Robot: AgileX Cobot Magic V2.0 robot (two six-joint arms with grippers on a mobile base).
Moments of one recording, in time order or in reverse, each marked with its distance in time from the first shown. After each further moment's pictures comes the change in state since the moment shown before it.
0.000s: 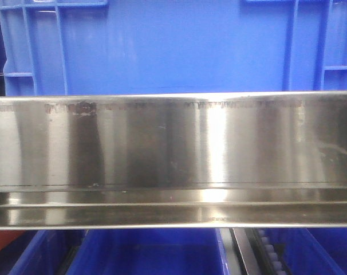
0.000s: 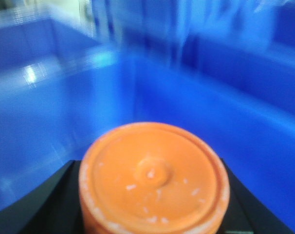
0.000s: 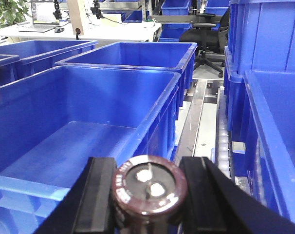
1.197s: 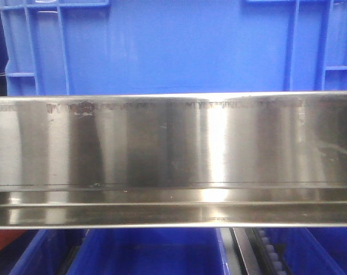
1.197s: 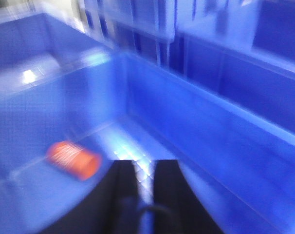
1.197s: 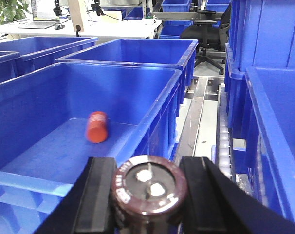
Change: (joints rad) left arm 0.002 -0.222 -0.051 0.029 0.228 0.000; right arm 0.000 0.000 0.000 0.000 0.010 0.000
